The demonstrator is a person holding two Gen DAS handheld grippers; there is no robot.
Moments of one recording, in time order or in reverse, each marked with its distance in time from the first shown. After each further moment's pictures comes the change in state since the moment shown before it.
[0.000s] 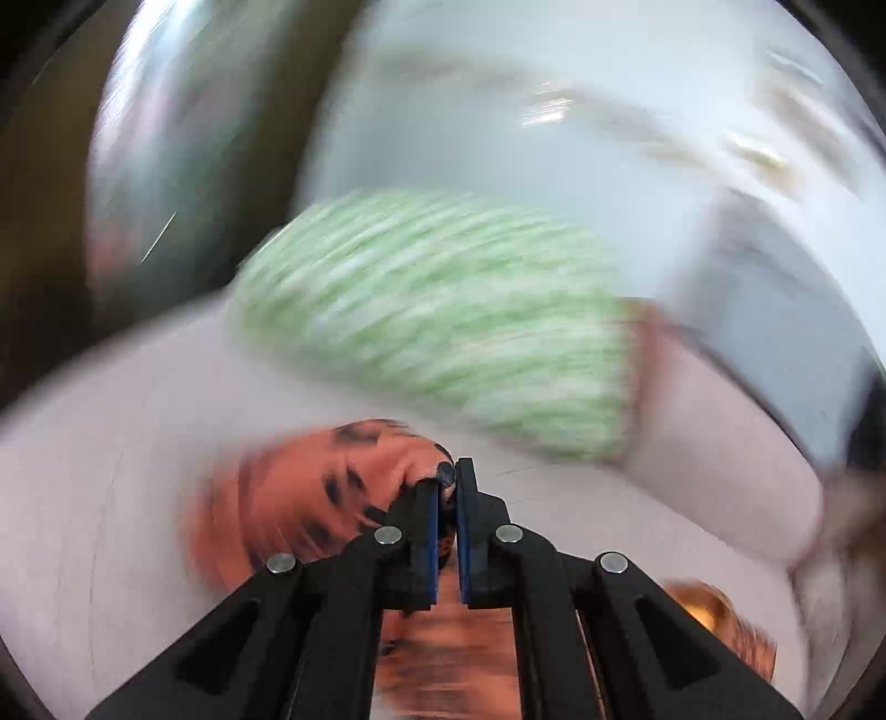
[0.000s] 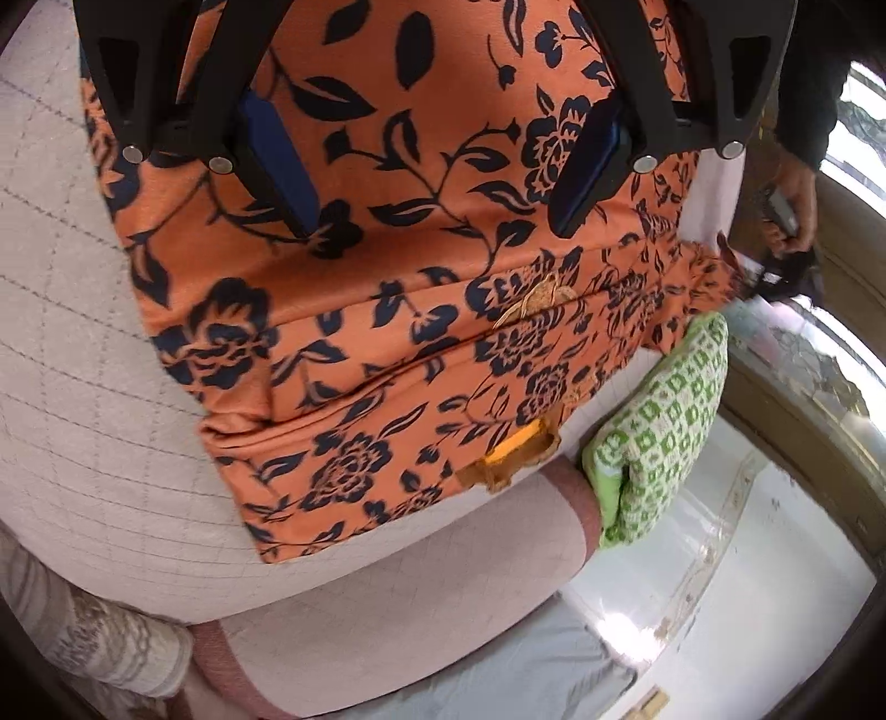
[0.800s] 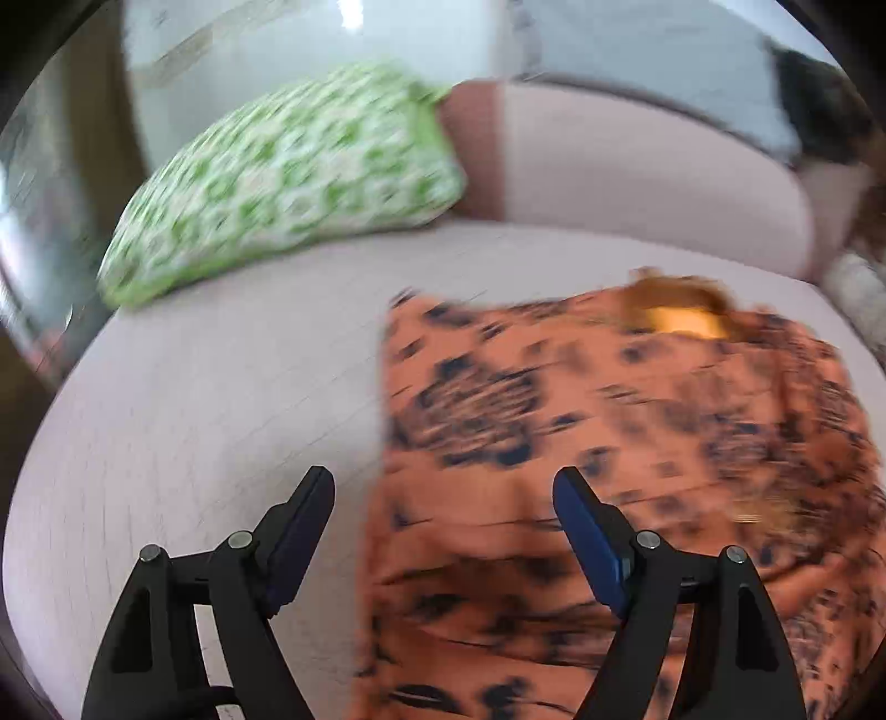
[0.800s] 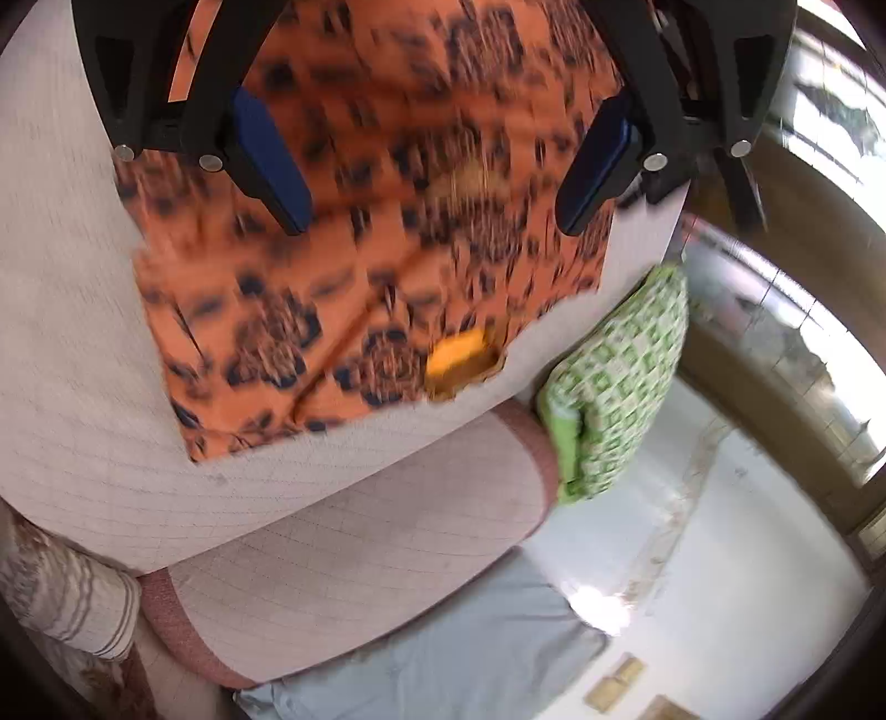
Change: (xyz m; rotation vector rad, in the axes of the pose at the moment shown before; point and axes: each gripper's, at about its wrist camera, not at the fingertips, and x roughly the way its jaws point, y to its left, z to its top) left arm 0.042 -0.091 -0.154 0.386 0.343 0.101; right arm 0.026 0.045 0.106 0.007 0.006 0.008
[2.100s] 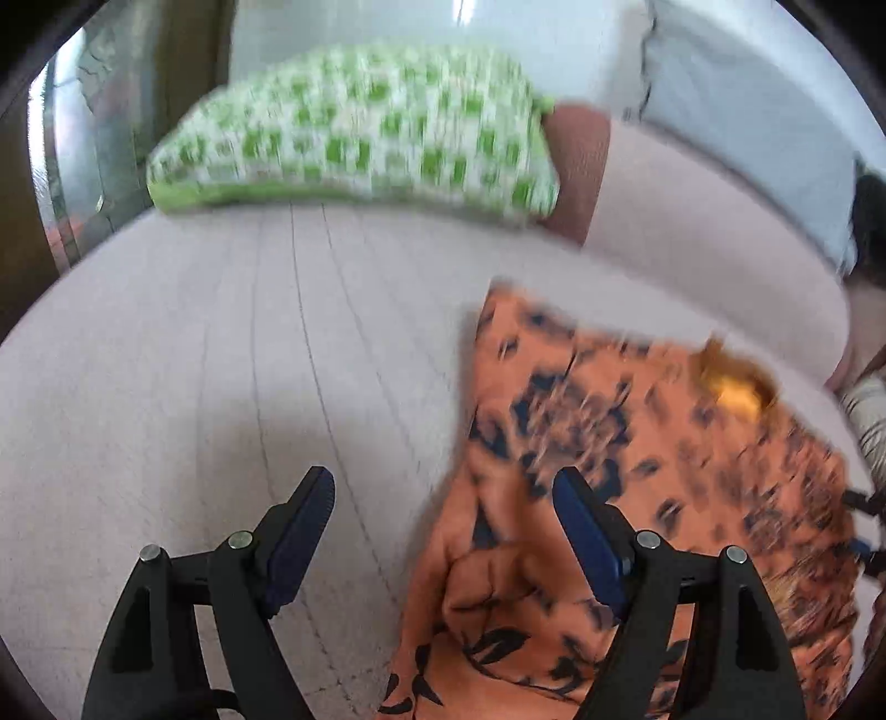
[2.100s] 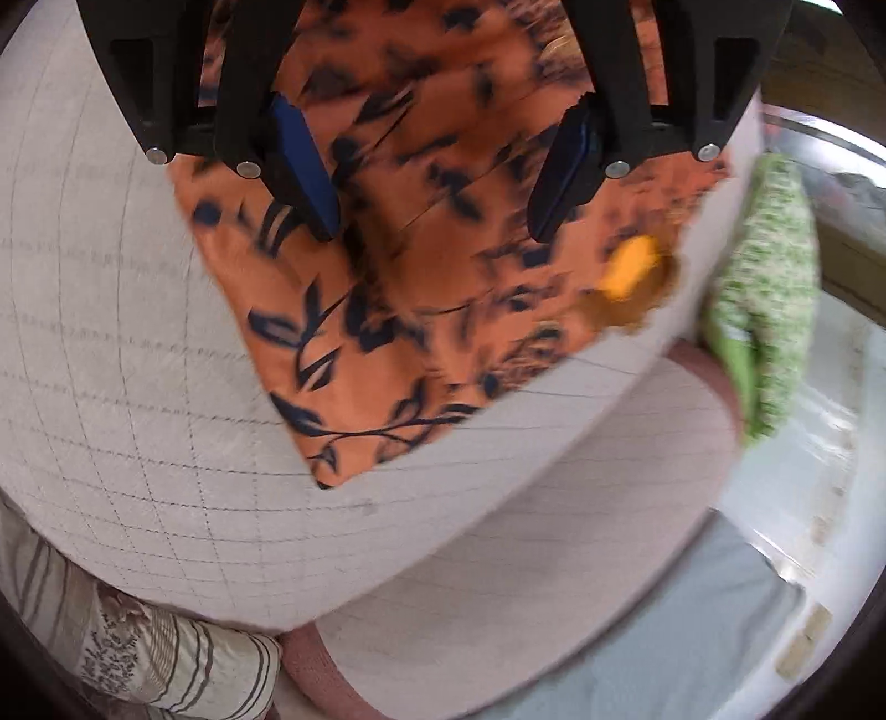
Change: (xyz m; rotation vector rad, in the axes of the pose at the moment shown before) left arm 0.027 0.043 -0.015 -0.249 0.017 -0.040; right arm 0.057 -0.058 0.018 0.189 0.025 -0.299
